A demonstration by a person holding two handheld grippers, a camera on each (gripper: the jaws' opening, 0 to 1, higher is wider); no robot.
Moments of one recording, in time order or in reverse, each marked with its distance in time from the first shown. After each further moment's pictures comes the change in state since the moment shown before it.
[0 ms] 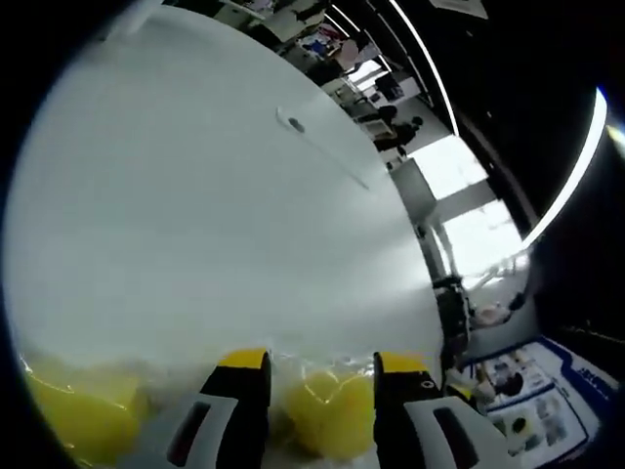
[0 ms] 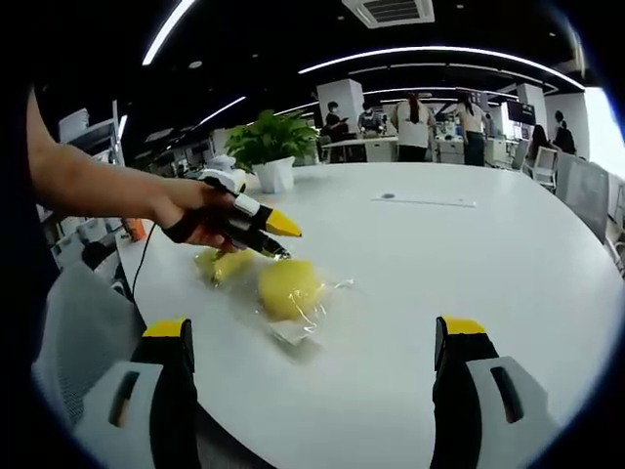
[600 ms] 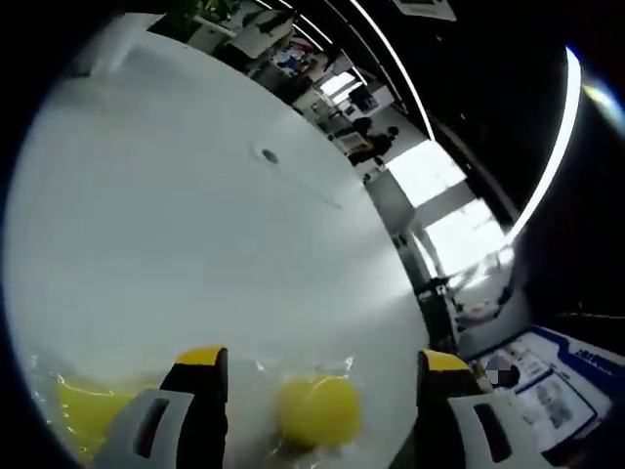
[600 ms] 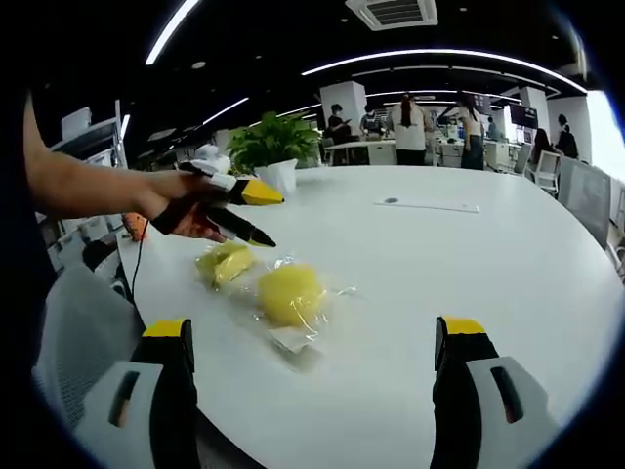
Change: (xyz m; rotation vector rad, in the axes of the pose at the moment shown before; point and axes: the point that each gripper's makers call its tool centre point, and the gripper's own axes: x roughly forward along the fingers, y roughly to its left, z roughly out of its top) left arm -0.028 -0.024 0.018 0.075 -0.076 -0.076; right arm 0.004 0.002 0.008 -0.022 -0.007 0.009
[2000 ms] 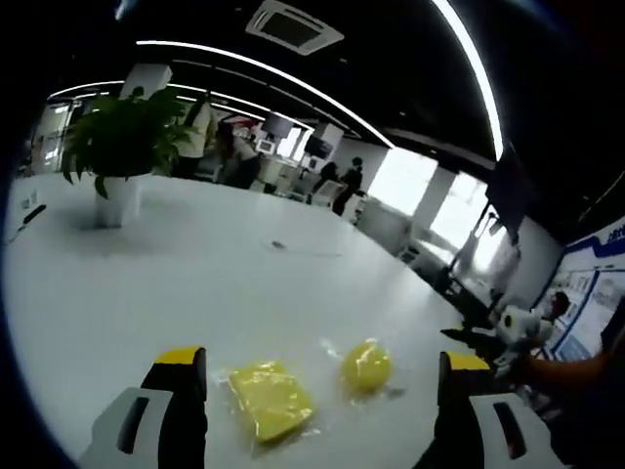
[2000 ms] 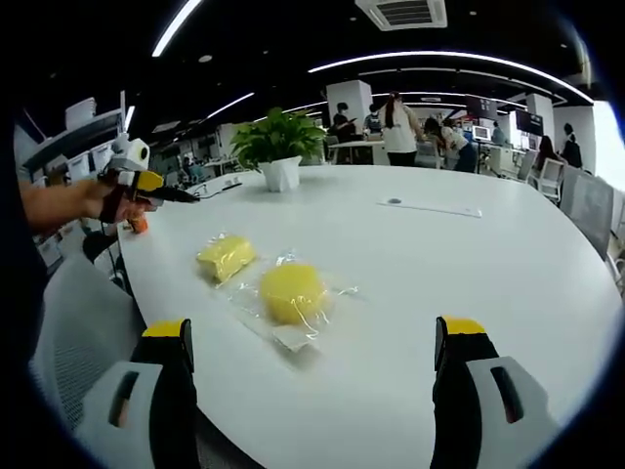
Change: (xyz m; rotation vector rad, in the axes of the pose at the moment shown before) left arm -0.174 -0.002 0.009 0.426 -0.252 0.088; right arm 0.001 0.002 -0.001 -0.031 0.014 0.004
